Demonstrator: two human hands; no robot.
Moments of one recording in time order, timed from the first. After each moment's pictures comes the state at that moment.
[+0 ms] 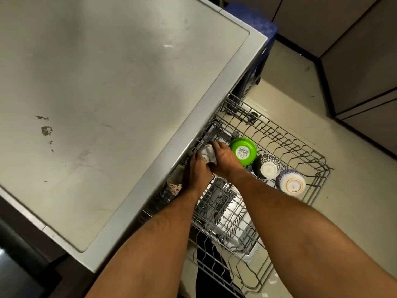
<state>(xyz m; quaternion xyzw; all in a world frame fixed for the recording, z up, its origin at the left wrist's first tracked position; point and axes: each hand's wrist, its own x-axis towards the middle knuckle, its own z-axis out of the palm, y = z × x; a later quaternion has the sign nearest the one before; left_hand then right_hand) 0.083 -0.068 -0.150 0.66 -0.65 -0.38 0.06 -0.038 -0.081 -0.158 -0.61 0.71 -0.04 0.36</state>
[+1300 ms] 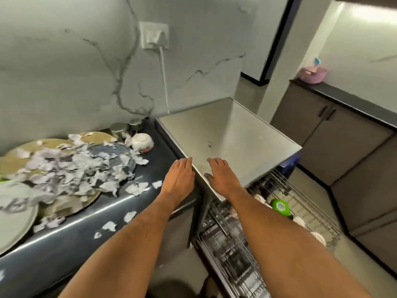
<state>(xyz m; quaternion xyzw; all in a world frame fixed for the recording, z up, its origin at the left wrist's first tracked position) 0.467 0.087 0.122 0.63 -0.76 0.04 0.13 0.285 0.061 0.138 -0.82 0.56 -0.11 0.07</state>
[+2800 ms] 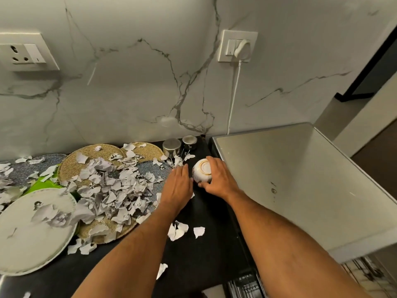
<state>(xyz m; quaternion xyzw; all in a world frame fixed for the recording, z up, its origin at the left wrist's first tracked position) 0.638 -0.010 0.107 0.78 -0.60 -0.01 0.17 0.493 -0.114 0.111 -0.87 0.42 -0.16 0.21</state>
